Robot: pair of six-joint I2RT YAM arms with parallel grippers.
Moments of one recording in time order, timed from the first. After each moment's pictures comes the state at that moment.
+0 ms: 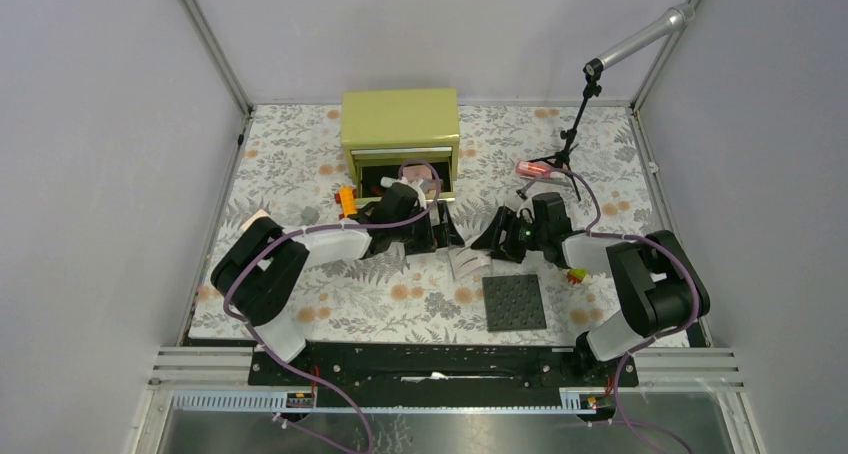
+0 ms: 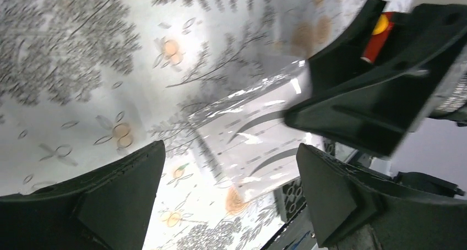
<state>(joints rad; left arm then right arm) -0.69 1.67 0.86 0.11 0.33 -0.80 0.30 1.56 0.54 0.21 -0.58 0.70</state>
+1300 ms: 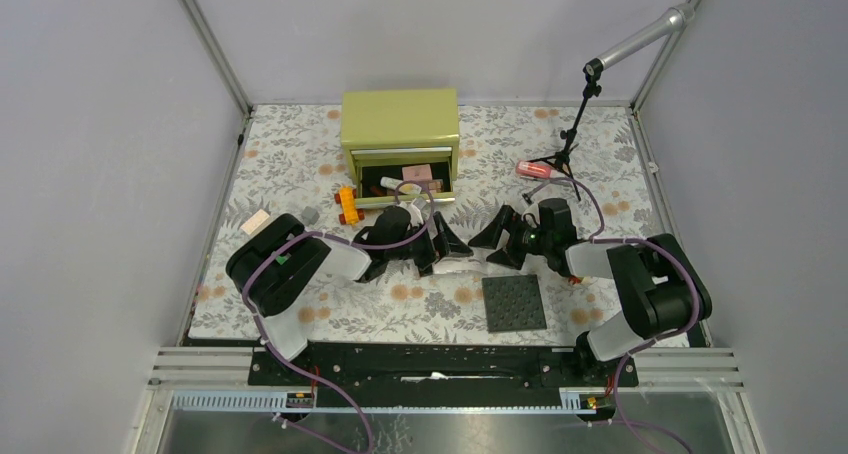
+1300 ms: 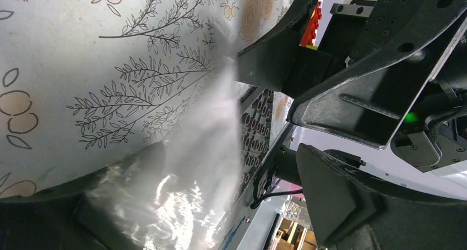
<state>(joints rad) -0.71 1.76 0.63 0.62 0.48 -1.18 0.27 1.55 0.45 0.38 -0.66 0.86</state>
